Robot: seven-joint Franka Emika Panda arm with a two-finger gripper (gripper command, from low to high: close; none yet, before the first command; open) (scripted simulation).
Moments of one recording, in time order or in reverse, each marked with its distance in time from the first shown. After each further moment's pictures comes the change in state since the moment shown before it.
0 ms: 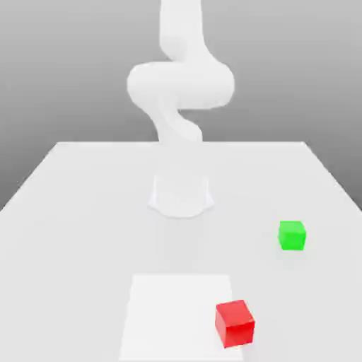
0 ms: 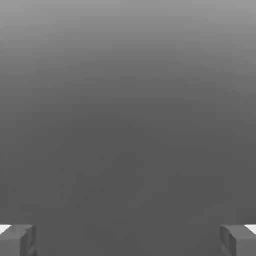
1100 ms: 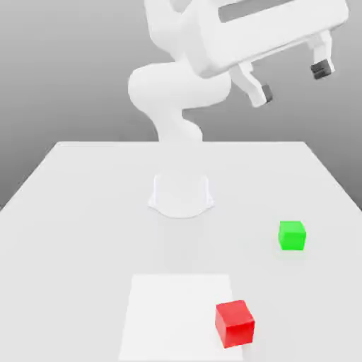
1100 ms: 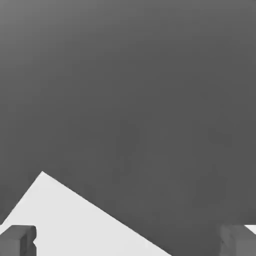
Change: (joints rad) arm 0.389 0.391 -0.219 -0.110 0.352 0.037 -0.609
